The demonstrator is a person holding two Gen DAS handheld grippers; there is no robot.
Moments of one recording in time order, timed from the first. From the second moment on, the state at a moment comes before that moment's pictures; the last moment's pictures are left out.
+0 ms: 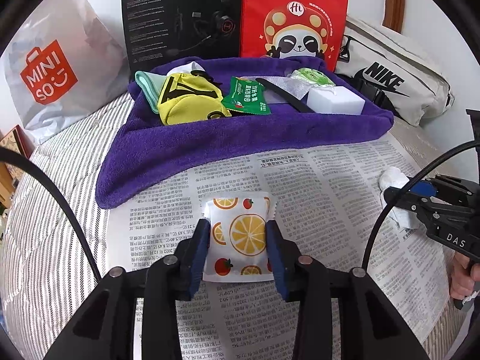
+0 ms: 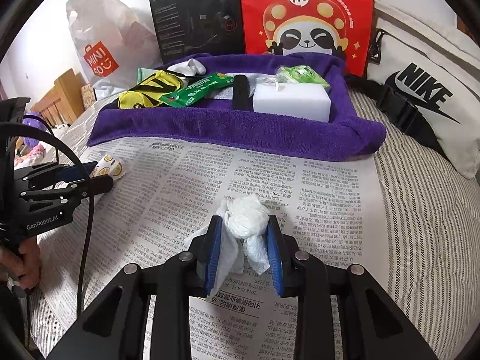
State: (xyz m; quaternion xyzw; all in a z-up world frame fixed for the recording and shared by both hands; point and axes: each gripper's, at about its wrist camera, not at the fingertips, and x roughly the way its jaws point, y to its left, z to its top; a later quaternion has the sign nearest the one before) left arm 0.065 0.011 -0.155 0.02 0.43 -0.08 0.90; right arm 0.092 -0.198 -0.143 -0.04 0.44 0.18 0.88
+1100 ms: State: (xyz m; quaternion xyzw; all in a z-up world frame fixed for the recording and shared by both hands) left arm 0.099 0.046 -0.082 -0.03 0.42 -0.10 0.90; right arm 0.145 -0.177 -0.068 -0.03 0.42 0.23 0.88
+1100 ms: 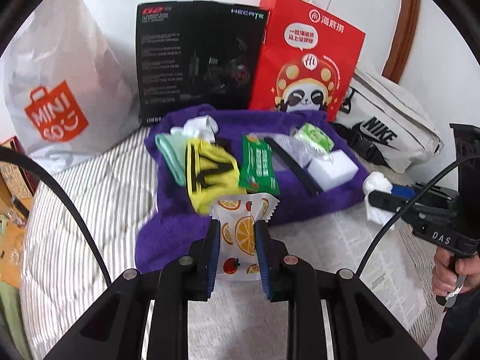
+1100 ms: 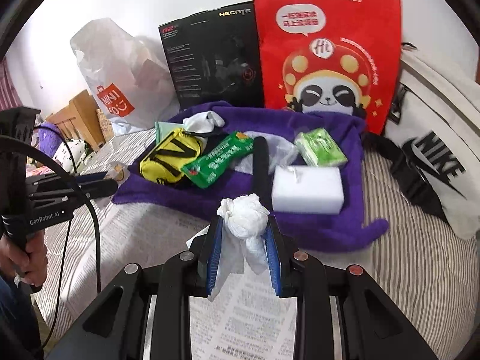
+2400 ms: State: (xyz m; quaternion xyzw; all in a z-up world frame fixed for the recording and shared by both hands) left arm 0.238 0.051 -0.080 -0.04 0.42 -0.12 0.90; right arm 0.254 -0.104 -0.121 -0.08 0.49 0.29 0.82
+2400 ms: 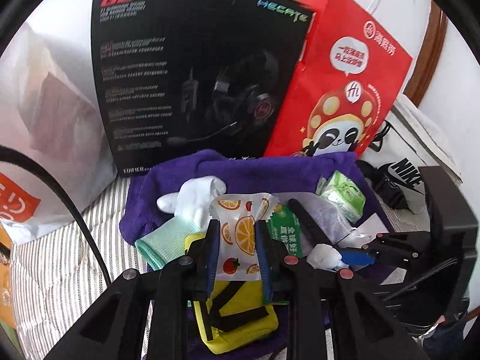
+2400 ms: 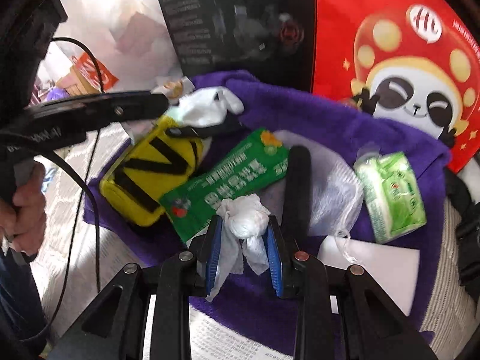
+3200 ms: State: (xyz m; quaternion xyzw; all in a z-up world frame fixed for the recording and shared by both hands) left arm 0.246 0.045 -0.093 -0.03 0.44 -0.11 0.89; right arm 0.254 -0.111 -0.108 -0.07 0.49 0.31 0.81
